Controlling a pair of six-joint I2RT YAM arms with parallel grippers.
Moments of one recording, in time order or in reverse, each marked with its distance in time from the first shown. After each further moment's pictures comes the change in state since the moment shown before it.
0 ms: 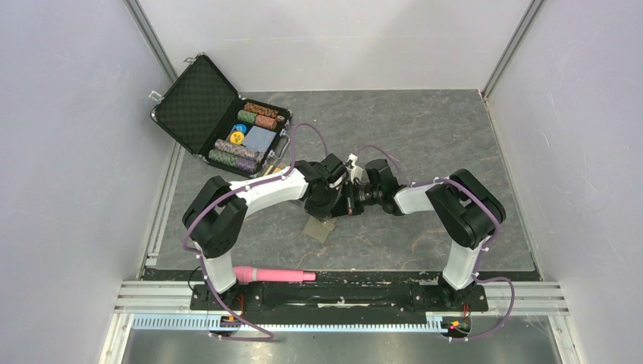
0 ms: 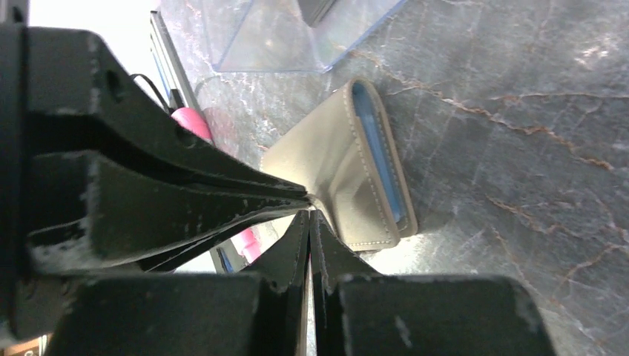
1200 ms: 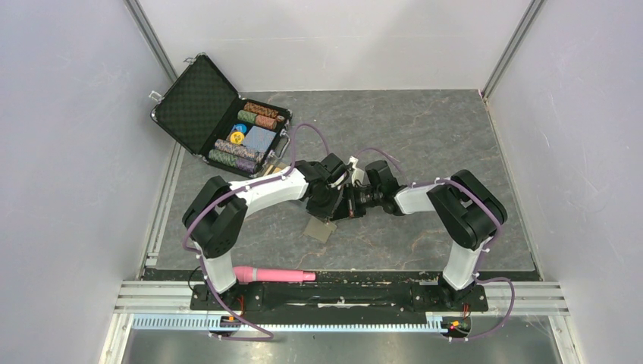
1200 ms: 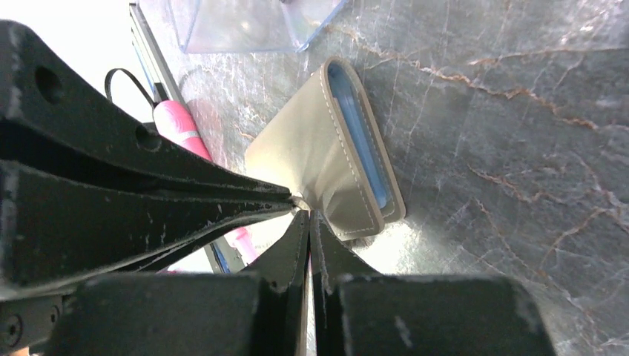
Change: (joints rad) left arm 0.001 0.000 0.001 0.017 0.043 0.000; right arm 0.000 -0.018 -0.011 -0.067 0.006 -0.023
